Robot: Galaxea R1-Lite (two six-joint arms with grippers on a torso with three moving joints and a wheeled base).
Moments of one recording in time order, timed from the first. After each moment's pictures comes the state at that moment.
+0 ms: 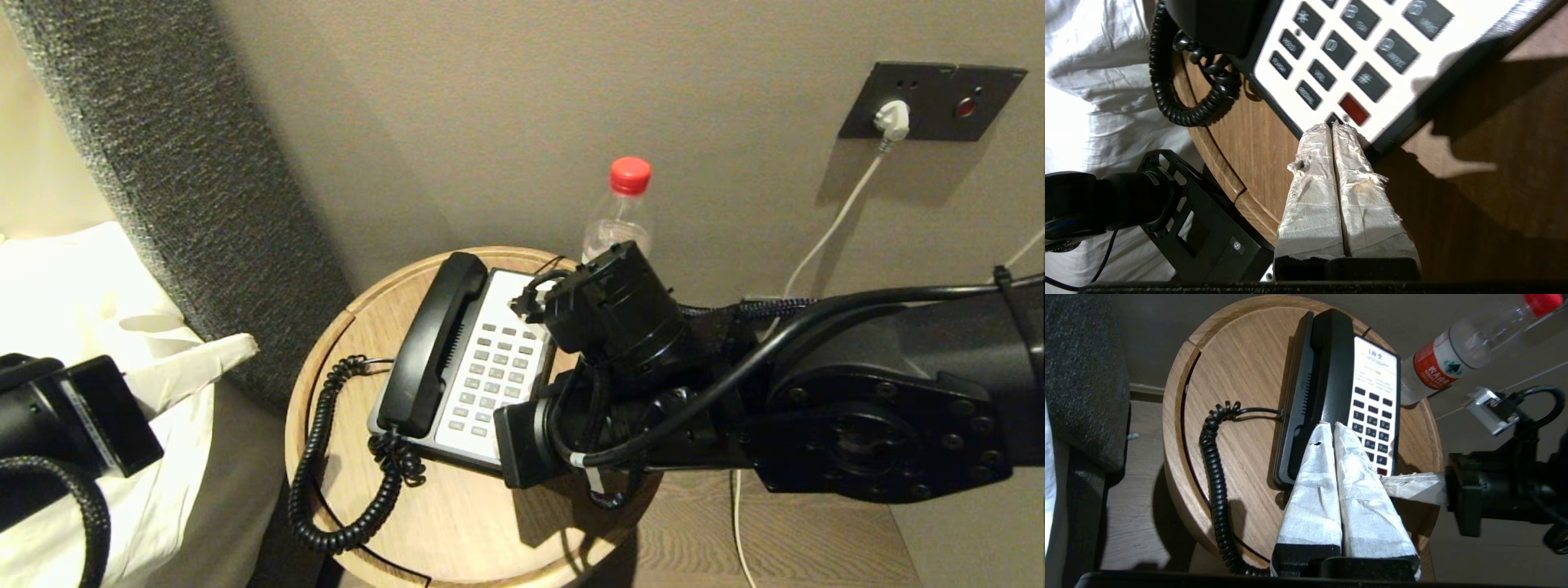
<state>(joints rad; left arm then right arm) -0.50 0.96 -0.63 -0.19 0.08 -0.41 0.95 1.90 -1.32 0.13 -0.01 0.48</state>
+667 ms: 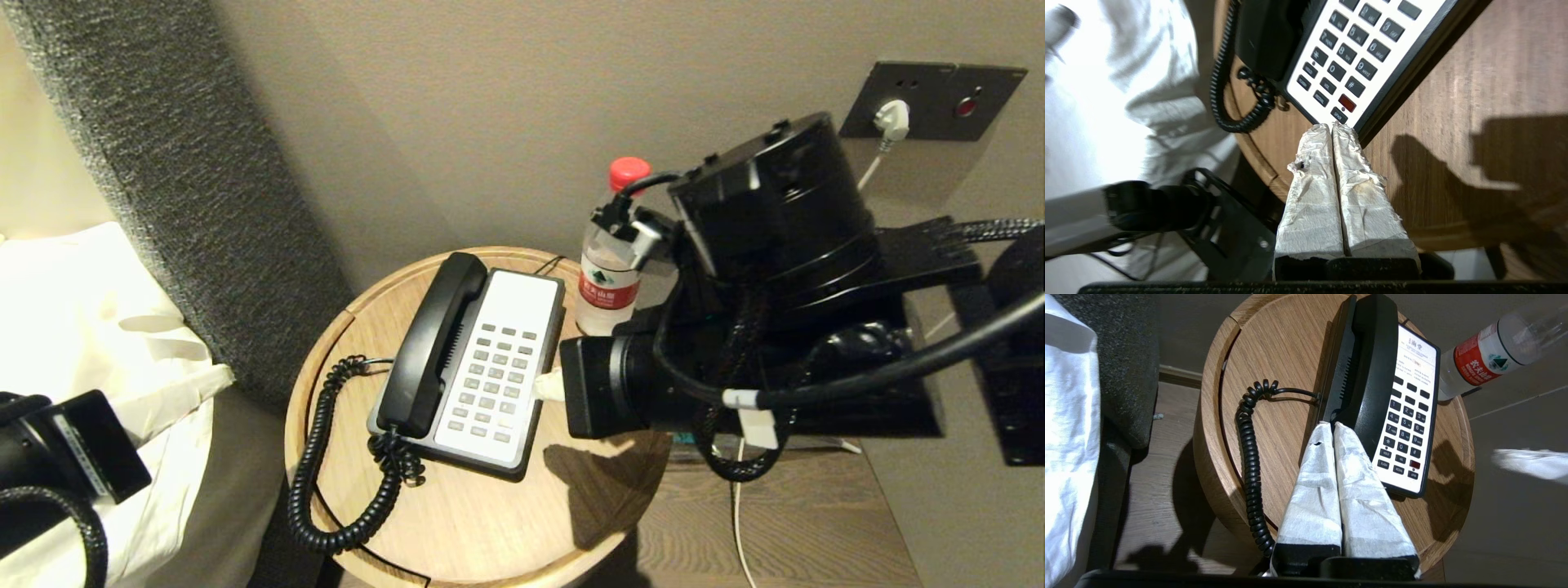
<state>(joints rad) -0.42 0.92 -0.56 -0.17 0.08 -0.43 0.95 1.69 -1.32 0.20 -0.04 0.53</state>
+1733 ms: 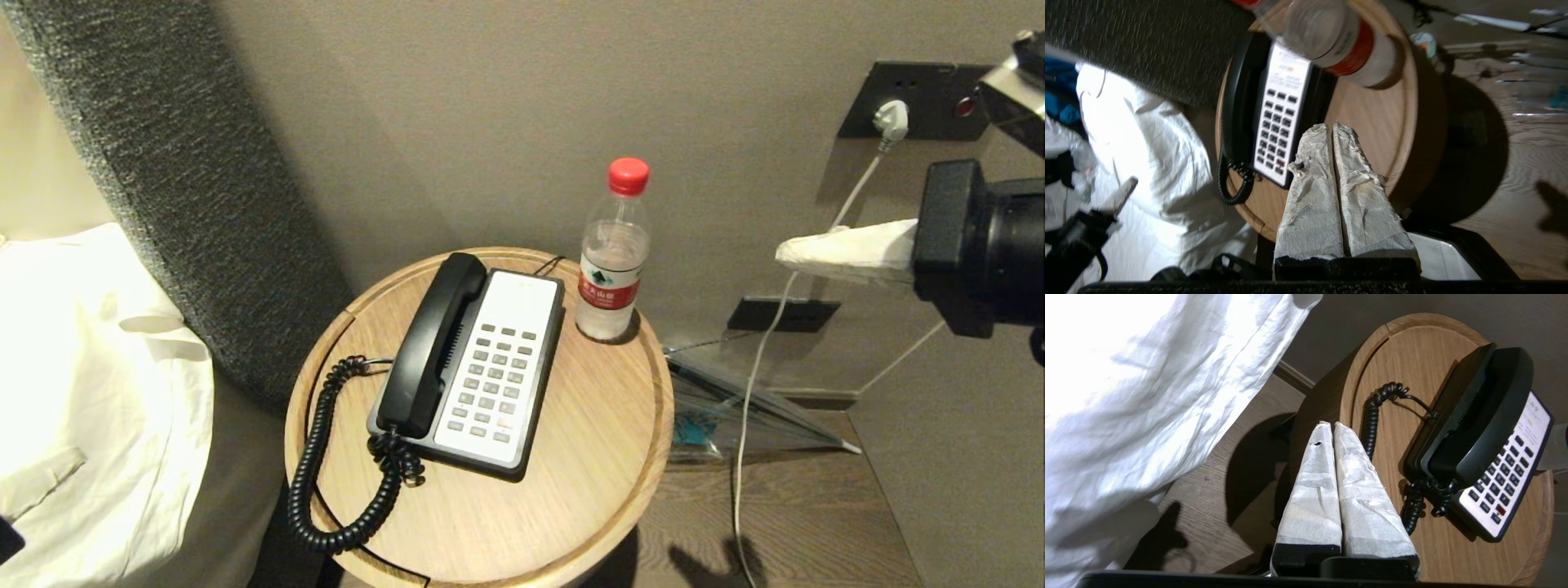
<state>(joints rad) -0.11 0.70 -0.48 0.05 0.13 -0.58 0.64 1.27 -1.17 0.21 -0.04 0.63</state>
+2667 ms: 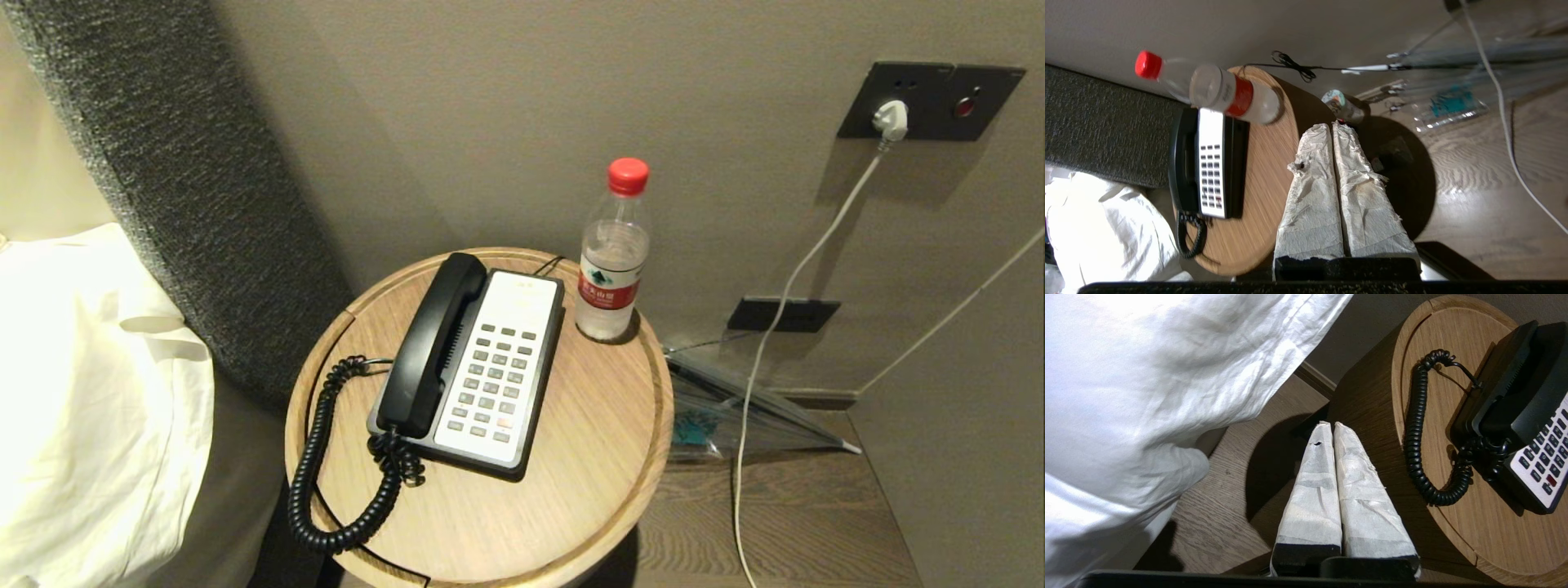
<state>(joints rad) -0.03 0.36 -0.28 0.15 0.13 -0.57 0.25 0.80 -0.89 0.30 -0.03 0.66</state>
